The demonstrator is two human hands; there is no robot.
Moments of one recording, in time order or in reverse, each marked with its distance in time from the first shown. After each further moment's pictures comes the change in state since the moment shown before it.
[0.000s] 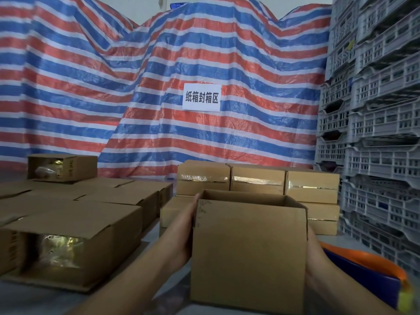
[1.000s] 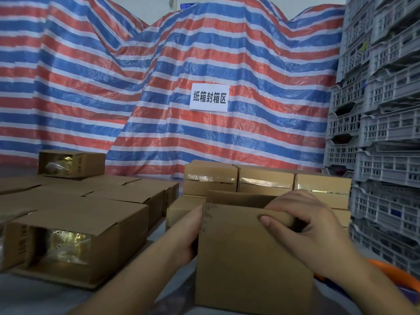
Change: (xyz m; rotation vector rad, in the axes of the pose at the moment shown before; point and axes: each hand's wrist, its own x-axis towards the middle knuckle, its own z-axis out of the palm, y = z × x) left_hand -0.003 0.009 0.000 0.135 -0.087 -0.105; right_hand -0.013 -0.040 0.016 -1.060 -0.140 -1.224
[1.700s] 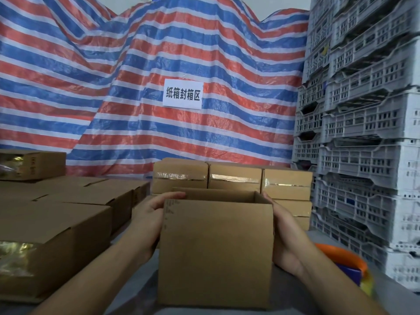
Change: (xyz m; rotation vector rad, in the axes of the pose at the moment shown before) left_hand 0.009 -0.002 -0.006 0.117 0.196 0.214; right_hand -0.019 0.036 0.009 1.278 0.020 1.161
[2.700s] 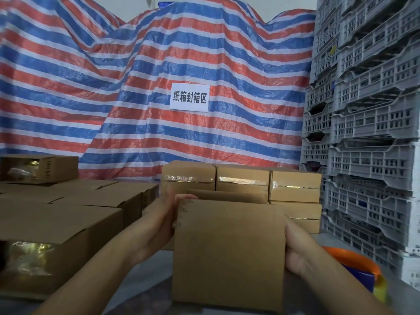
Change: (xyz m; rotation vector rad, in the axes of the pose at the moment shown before) left_hand -0.002 0.013 -0.014 0.007 -0.264 -0.049; right_hand -0.008 0.001 0.013 -0.103 0.046 -0.067
